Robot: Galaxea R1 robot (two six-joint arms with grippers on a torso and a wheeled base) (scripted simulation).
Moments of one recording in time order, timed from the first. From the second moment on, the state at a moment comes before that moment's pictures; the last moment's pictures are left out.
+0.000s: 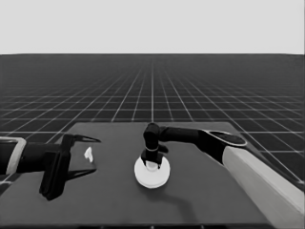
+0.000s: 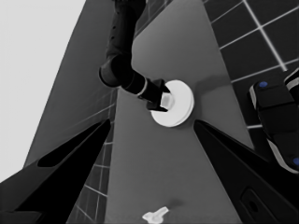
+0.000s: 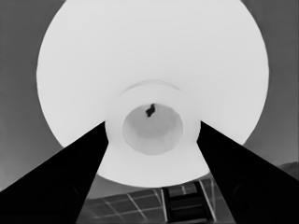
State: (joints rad) left arm -0.34 1.75 -0.42 0.31 0.68 0.35; right arm -0.08 3.09 -1.76 -0.25 -1.51 1.63
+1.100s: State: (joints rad) left arm -0.34 1.75 -0.42 0.31 0.68 0.35; right arm -0.08 3.09 -1.76 -0.25 -1.51 1.82
